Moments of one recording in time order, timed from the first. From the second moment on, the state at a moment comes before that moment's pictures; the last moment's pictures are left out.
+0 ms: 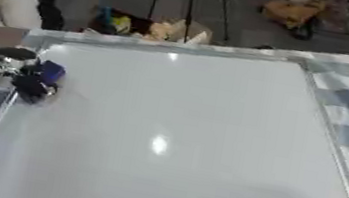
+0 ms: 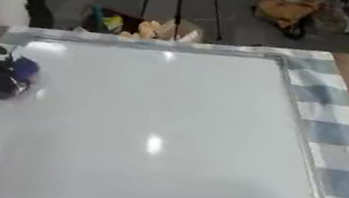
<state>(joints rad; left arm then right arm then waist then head) -0.92 0.48 0.14 -0.91 -1.23 0.01 -0.66 -0.04 -0.40 -0.06 -1.99 -0.13 -0.89 -0.12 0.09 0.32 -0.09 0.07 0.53</state>
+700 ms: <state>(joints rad) -0.93 0.48 0.14 -0.90 -1.26 -0.03 -0.69 -0.04 -0.40 -0.06 -1.99 -0.13 -0.89 -0.13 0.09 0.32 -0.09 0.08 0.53</state>
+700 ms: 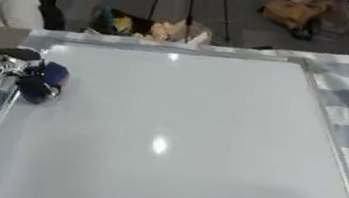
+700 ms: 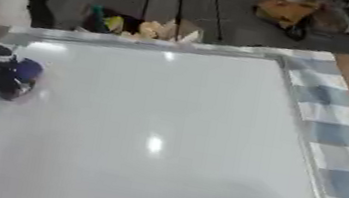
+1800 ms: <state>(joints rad) -0.94 0.45 0.11 -0.92 -1.32 -0.11 -0.70 -0.05 -0.40 -0.06 -1.99 -0.13 -0.88 -0.13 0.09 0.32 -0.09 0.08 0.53</state>
